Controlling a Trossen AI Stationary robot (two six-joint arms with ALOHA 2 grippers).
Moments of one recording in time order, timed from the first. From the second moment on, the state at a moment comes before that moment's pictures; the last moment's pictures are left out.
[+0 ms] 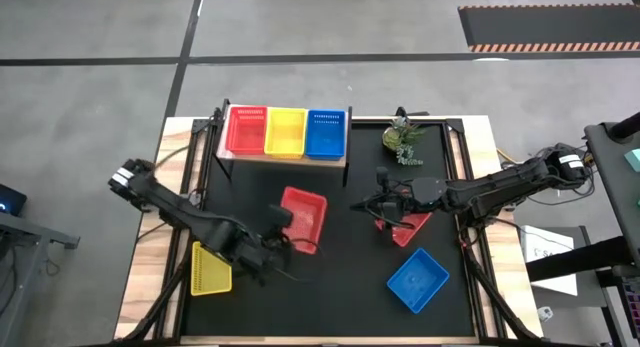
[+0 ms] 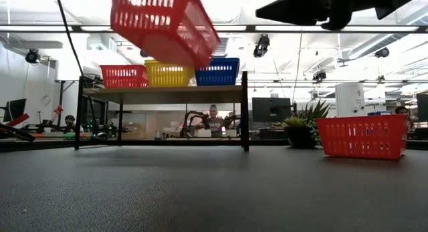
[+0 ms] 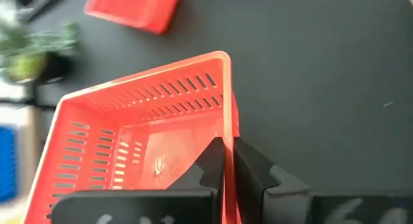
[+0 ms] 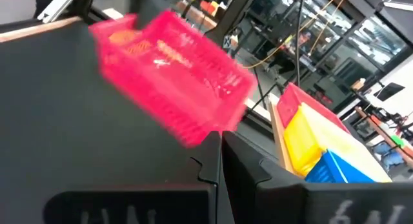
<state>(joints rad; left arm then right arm) -0.52 1.58 1.47 -0.93 -0.45 0.01 0.14 1.20 0.61 0.41 0.11 -0.57</state>
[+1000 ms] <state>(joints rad) -0.04 1.05 1.46 -1.17 -0.50 0.31 0.14 1.16 0.61 0.35 0.11 -0.51</state>
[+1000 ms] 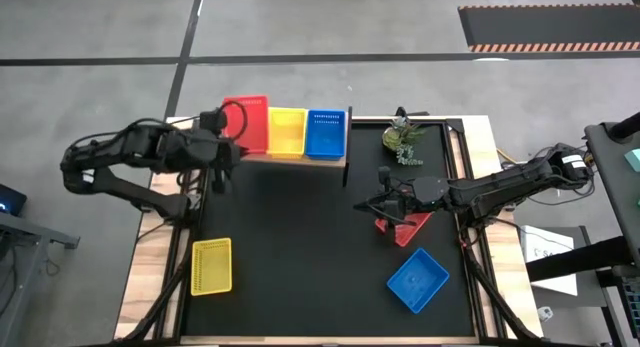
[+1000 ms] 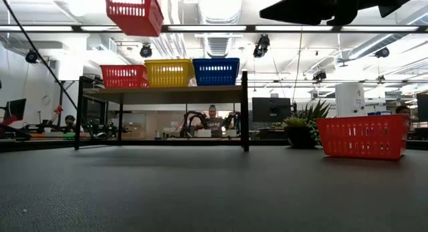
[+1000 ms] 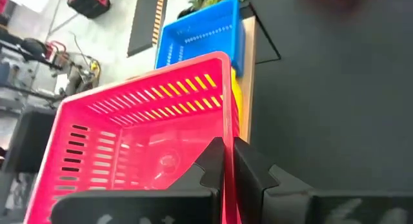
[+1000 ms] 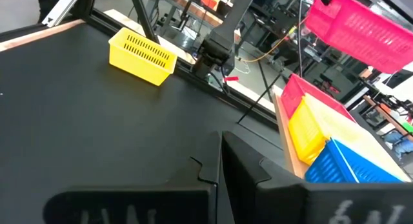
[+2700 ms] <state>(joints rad) 0.45 1.12 1.30 -1.11 -0.21 0.61 0.14 1.16 0.61 0.35 0.11 -0.52</state>
